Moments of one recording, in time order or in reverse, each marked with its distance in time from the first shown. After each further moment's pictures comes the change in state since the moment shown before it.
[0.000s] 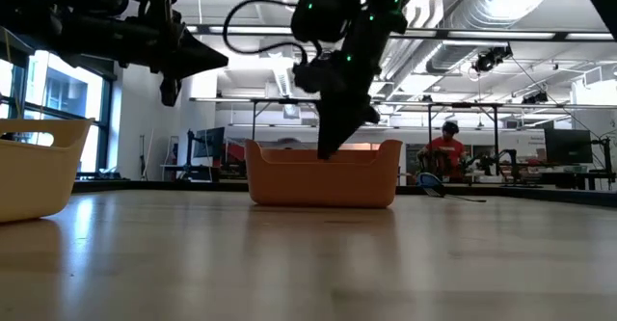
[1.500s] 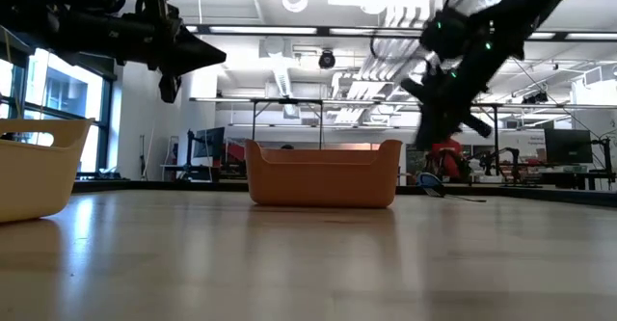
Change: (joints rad) left arm 0.000 -0.032 0.001 -0.029 0.031 0.034; right arm -0.382 -0.678 -0.809 0.477 0.068 0.345
